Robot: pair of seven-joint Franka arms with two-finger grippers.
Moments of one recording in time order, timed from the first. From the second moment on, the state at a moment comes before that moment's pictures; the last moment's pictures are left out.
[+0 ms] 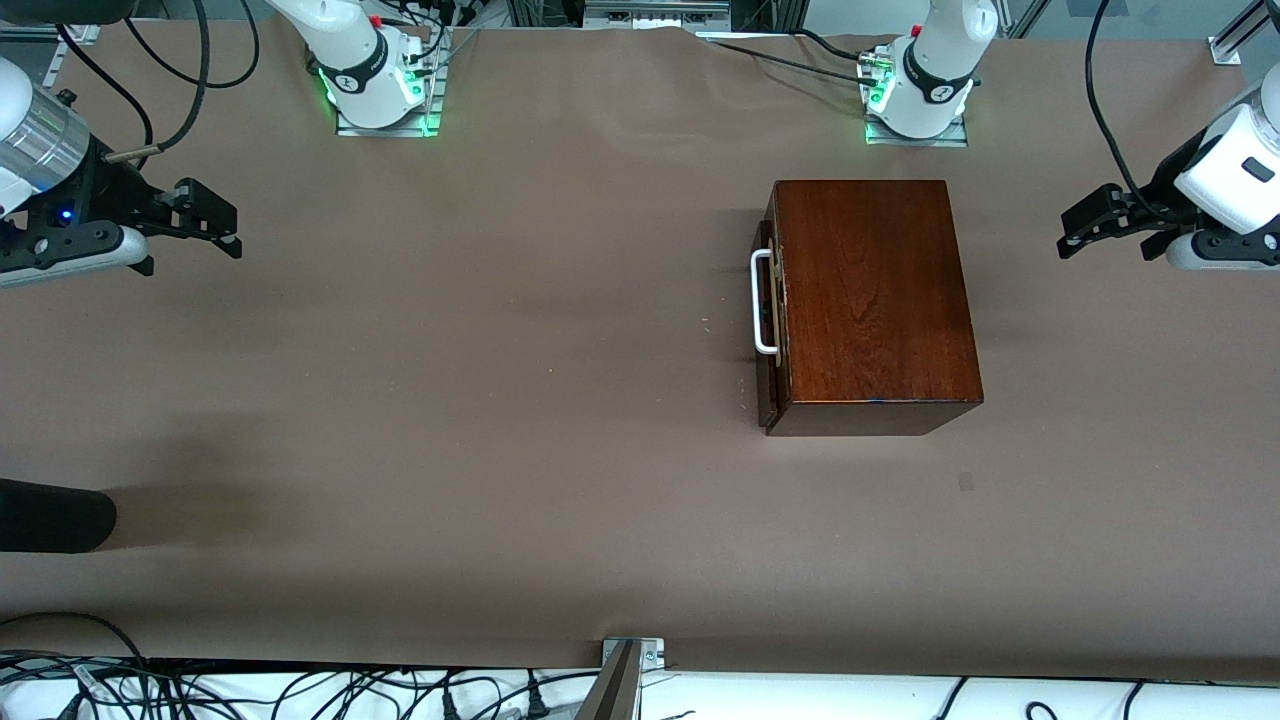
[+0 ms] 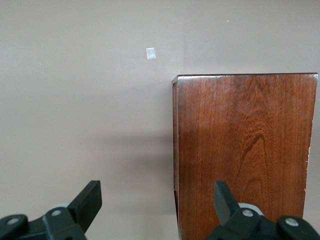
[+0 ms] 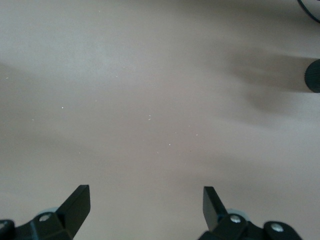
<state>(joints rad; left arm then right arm) 0.01 -0.03 -0.04 -1.67 0.00 1.57 -0.04 0.05 0.01 0.05 -1.62 0.02 1.66 -0.11</state>
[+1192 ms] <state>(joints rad) -0.04 0.02 -0.10 -1.60 0.00 1.43 -0.05 0.05 0.01 0.05 -1.62 0.02 1.66 -0.11</state>
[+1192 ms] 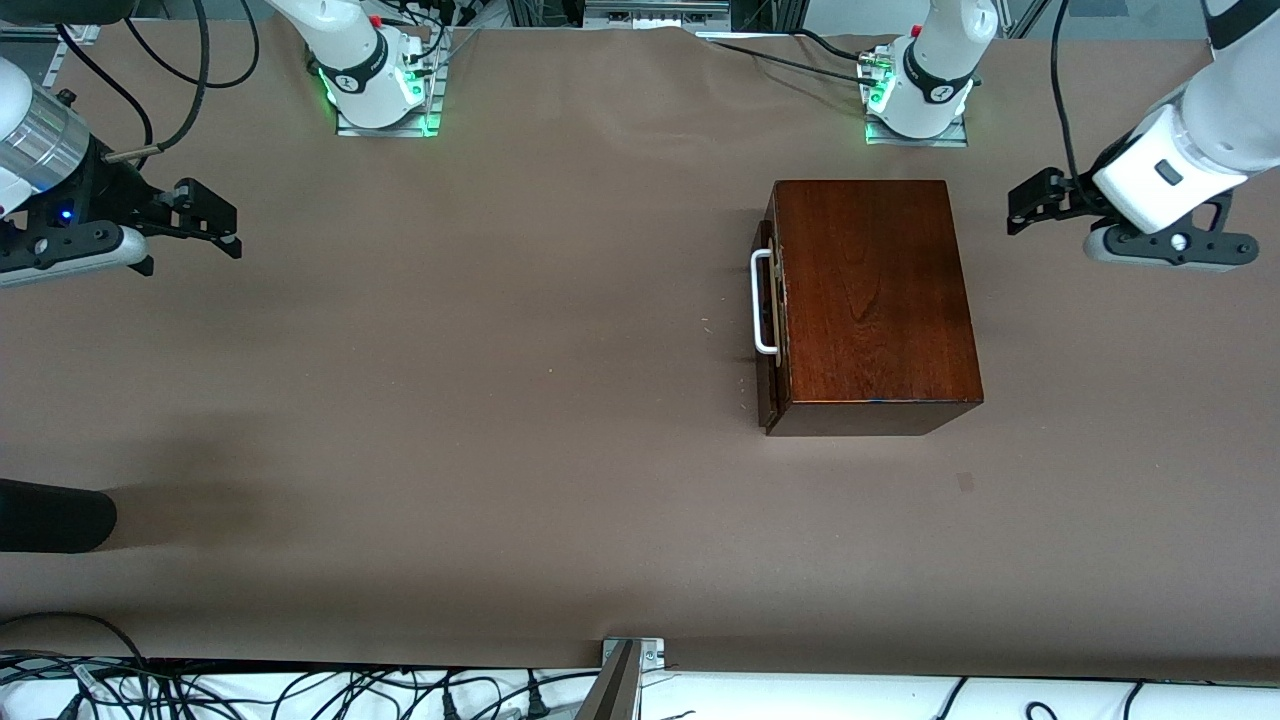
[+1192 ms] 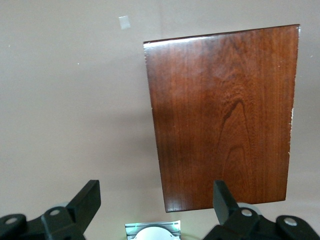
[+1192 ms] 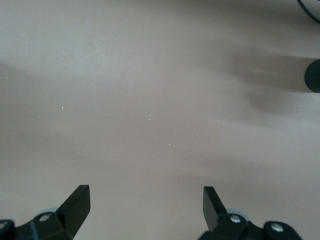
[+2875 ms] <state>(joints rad) -0.39 0.35 -0.36 -1.79 0.26 1.95 -0.78 0.05 0.02 0.05 -1.62 0.02 1.66 -0.11</state>
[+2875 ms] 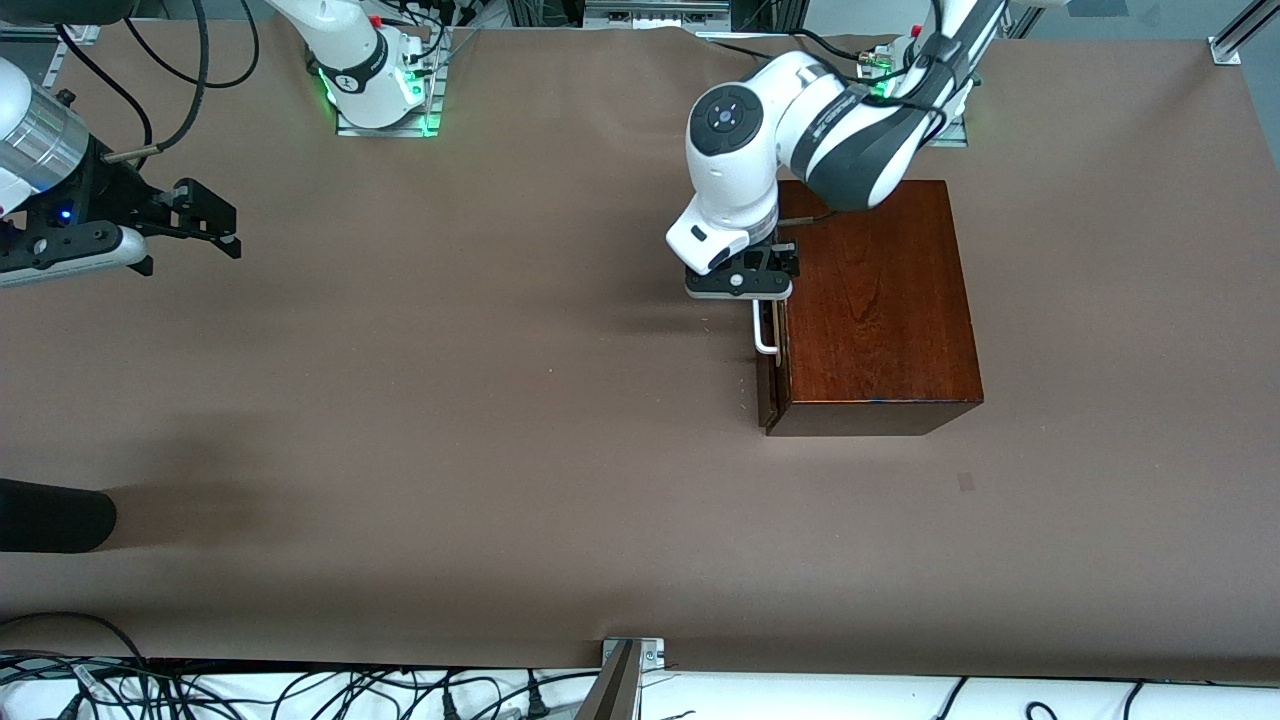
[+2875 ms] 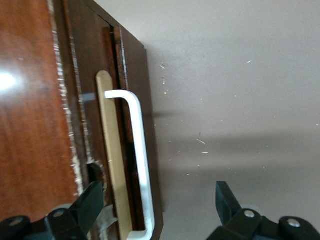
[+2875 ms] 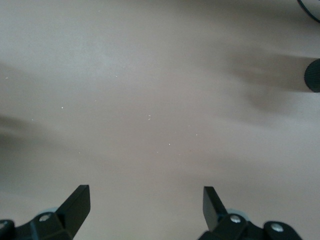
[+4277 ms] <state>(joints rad) -0.42 0.45 -0.36 -1.79 0.44 2.00 -0.93 0.05 0.02 0.05 -1.62 0.02 1.66 -0.11</state>
